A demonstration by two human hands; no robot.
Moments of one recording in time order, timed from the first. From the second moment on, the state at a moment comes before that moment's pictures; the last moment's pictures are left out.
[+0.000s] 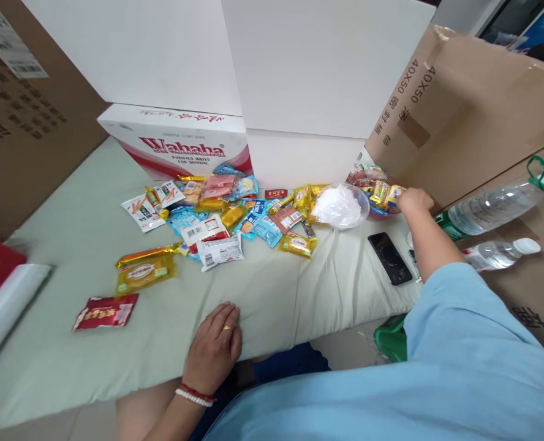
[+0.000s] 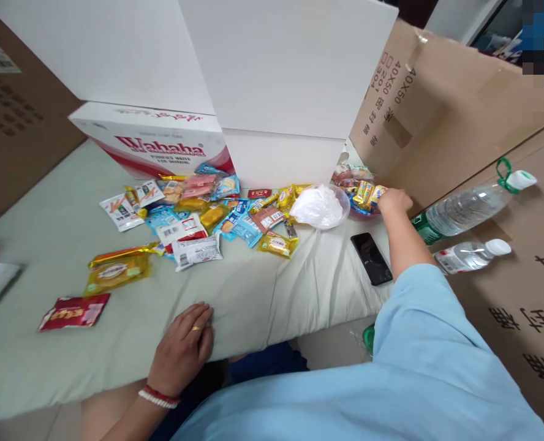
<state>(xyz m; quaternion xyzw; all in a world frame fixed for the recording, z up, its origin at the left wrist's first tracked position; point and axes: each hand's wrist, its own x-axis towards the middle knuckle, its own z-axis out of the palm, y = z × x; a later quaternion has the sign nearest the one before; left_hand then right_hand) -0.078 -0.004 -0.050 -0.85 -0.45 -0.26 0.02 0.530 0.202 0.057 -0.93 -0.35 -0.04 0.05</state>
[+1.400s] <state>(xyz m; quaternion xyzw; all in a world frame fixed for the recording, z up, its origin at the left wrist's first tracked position) -0.078 -0.012 -0.052 -0.80 -0.47 -0.37 -0.09 0.343 0.074 0.141 -0.63 -0.39 0.03 0.67</state>
